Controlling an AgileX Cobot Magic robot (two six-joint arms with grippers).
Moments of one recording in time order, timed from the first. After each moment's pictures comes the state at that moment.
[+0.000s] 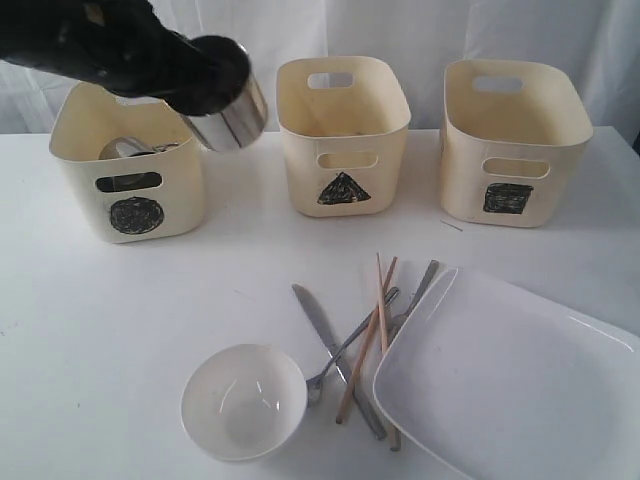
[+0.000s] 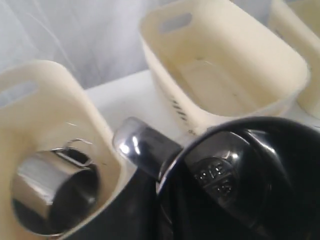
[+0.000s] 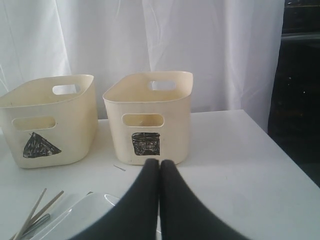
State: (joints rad) left arm -0.47 1.51 -1.29 0.13 0.38 -0.12; right arm -0.14 0.00 -0.01 0.00 0.10 0.11
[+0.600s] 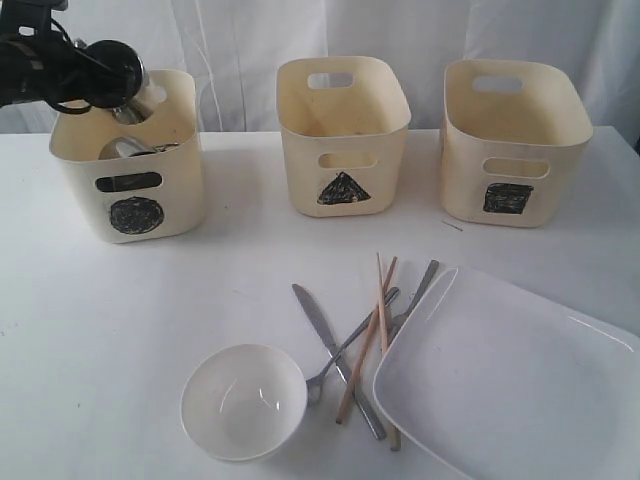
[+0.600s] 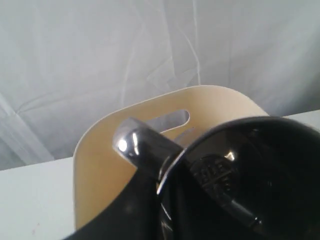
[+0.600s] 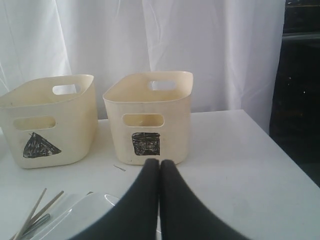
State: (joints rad) left arm -0.12 1.88 -1.40 0.27 -0.08 -0.16; right arm -0.14 0.00 -0.01 0.00 0.10 0.11
